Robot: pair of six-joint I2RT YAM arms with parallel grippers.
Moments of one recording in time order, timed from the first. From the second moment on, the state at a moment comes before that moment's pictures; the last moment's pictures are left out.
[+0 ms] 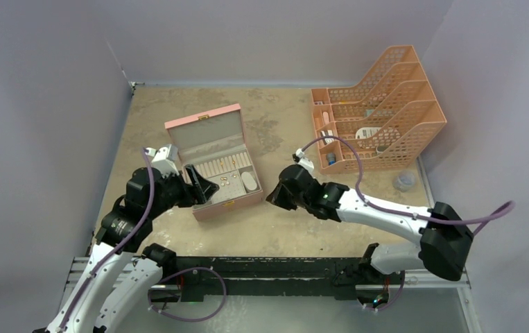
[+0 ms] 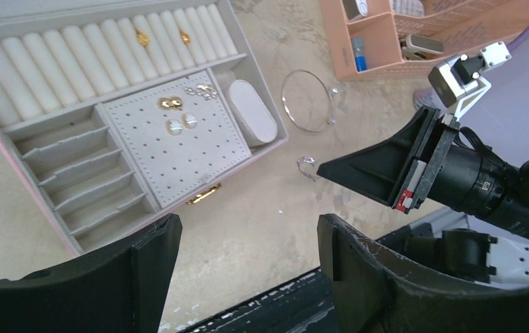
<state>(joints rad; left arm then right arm) -0.39 0.55 0.75 -0.67 0.15 -0.62 0.98 1.33 0.83 -0.33 0.18 1.18</state>
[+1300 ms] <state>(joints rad) -0.45 0.96 0.63 0.33 0.75 -0.34 0.73 1.22 0.87 0.00 -0.38 1.30</state>
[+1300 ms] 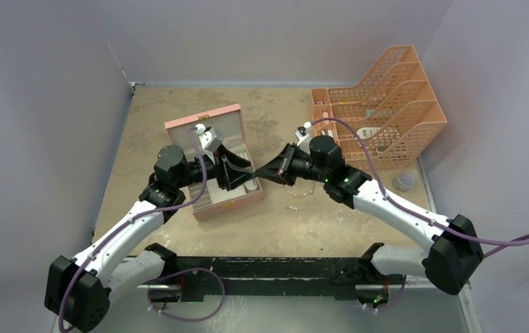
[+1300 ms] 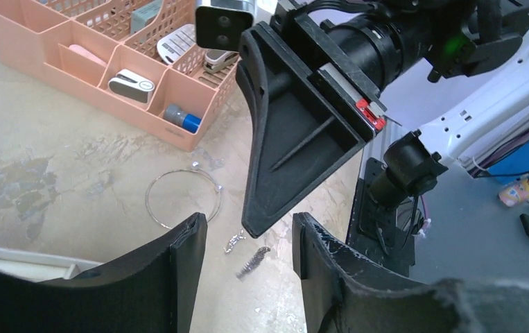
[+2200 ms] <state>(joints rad) -0.53 0.93 0.59 0.35 0.73 -0.25 0.71 1.20 0.87 0.06 -0.42 1.37</state>
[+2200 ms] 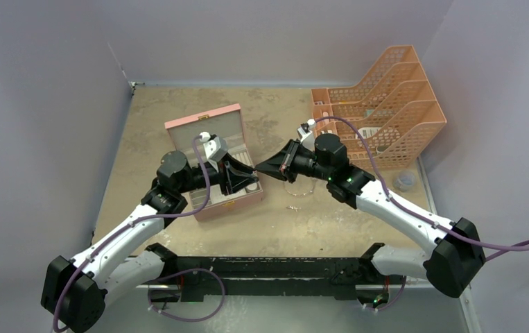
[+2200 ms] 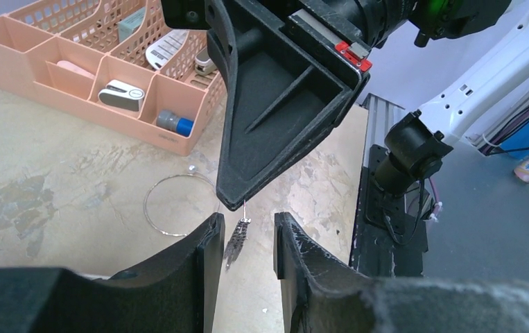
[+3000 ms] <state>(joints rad) -0.53 0.95 0.59 0.39 0.75 -0.25 0.70 1.20 0.86 0.07 -0.42 1.37</state>
